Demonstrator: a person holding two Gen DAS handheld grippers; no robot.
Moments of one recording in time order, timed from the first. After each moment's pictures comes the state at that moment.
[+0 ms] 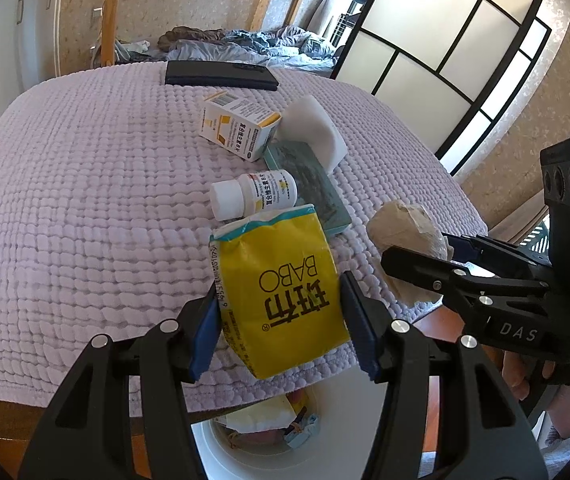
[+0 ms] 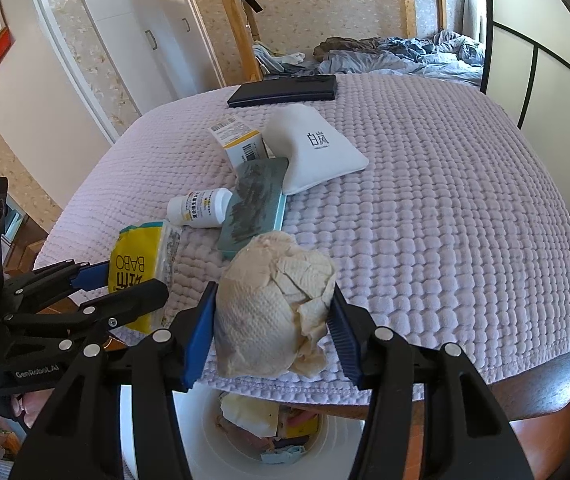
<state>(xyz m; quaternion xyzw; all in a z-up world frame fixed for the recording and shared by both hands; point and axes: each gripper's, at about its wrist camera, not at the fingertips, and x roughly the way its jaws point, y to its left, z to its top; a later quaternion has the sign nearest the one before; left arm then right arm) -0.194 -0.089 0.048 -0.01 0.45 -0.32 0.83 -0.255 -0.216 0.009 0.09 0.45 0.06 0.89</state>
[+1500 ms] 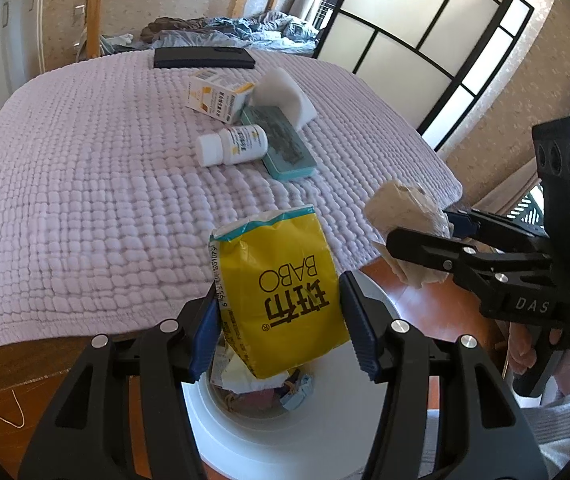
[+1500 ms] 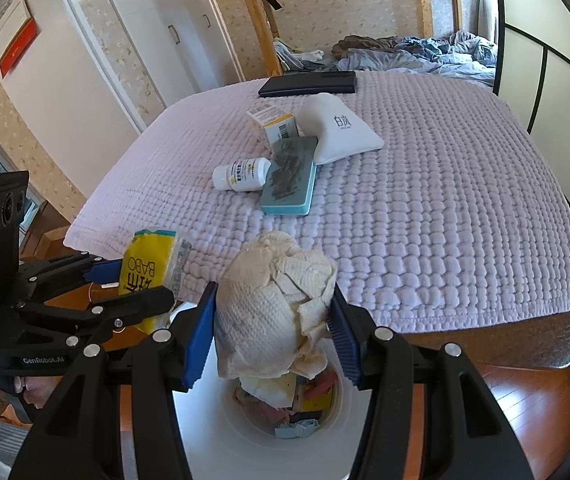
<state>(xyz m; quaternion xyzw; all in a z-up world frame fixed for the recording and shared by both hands) -0.236 -0.075 0.056 0.02 0.47 -0.34 0.81 -0.321 -0.208 0.031 0.09 0.45 0.10 0.88</state>
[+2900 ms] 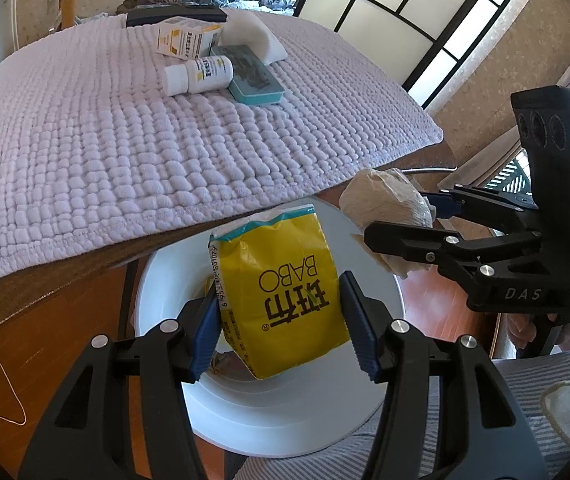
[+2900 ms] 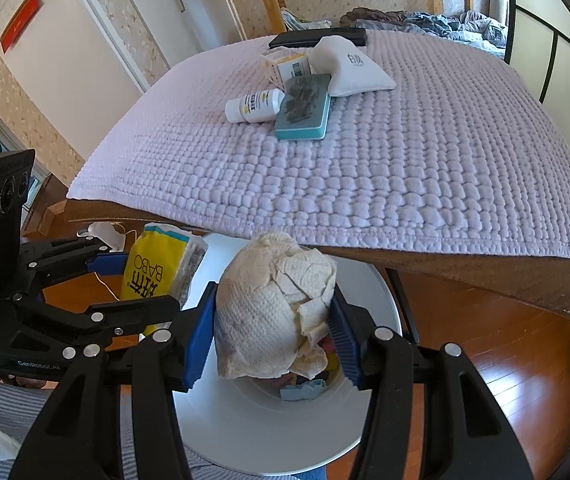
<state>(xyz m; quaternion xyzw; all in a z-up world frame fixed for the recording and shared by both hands) -0.263 -0.077 0.031 0.04 0.51 -0.37 0.77 -0.342 -0.194 0.001 0.08 0.50 0.11 0.85</state>
